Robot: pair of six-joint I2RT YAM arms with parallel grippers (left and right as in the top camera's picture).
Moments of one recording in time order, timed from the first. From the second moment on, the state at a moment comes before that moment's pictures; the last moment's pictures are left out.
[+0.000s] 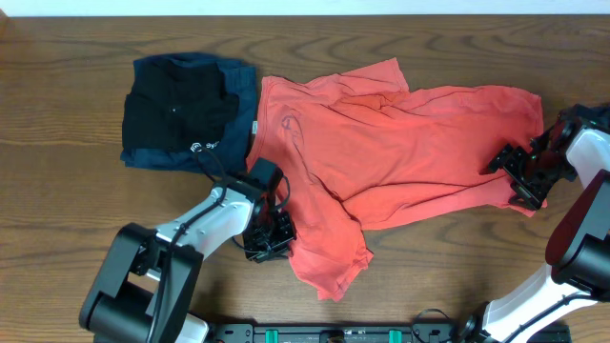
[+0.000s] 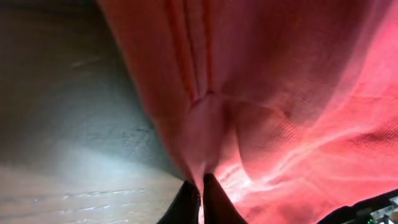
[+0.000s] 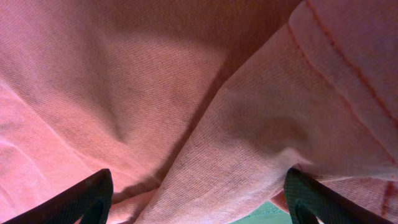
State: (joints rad) left arm -0.45 1.65 0.74 -0.71 0.49 -0.74; right arm -0.45 1.93 1.24 -0.92 -0.26 0.31
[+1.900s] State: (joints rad) left arm -0.05 1.58 0.72 -0.89 0.31 -0.43; right arm -0.45 1.93 1.24 -0.91 -0.26 0.31
